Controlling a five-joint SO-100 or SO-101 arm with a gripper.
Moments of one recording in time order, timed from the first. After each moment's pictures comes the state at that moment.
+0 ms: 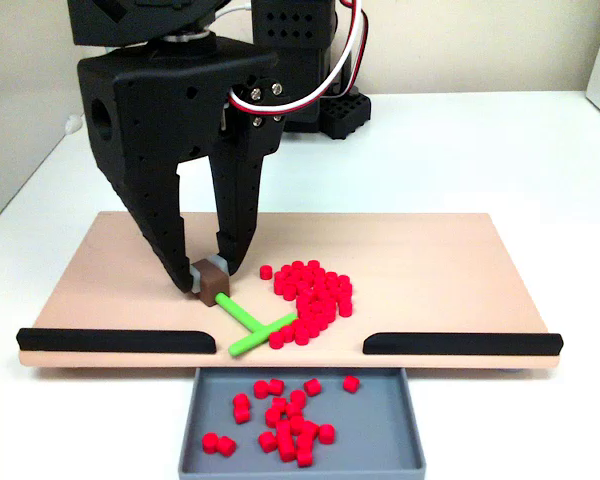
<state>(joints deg) 11.0 68.2 78.4 75.2 -138.3</state>
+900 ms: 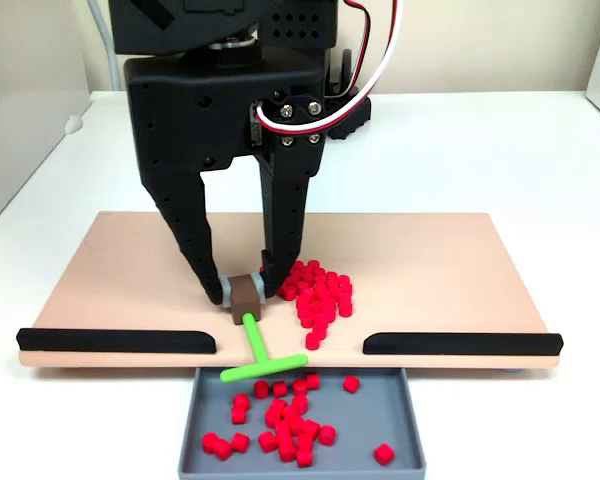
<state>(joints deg) 6.4 65.7 73.7 75.4 -108.6</state>
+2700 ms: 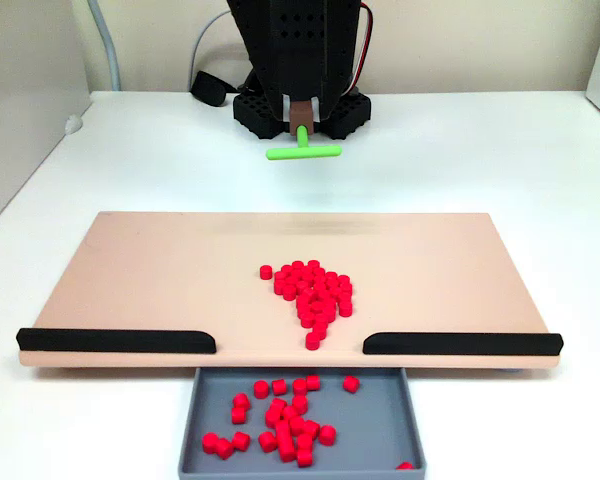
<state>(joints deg) 1.2 114.1 111.6 84.3 -90.7</state>
